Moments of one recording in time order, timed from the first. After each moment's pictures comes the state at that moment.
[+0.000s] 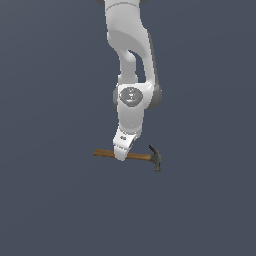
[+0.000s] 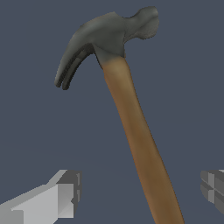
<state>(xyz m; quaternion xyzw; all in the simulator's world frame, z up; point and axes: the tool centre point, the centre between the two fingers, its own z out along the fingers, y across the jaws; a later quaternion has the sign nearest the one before) -0.007 0.009 0.083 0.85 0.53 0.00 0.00</state>
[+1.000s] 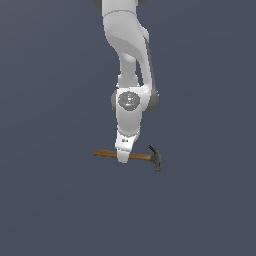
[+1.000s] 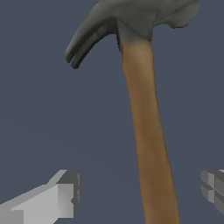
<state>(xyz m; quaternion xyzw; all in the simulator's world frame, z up) -0.011 0.004 0.064 0.79 0.61 0.00 0.00</state>
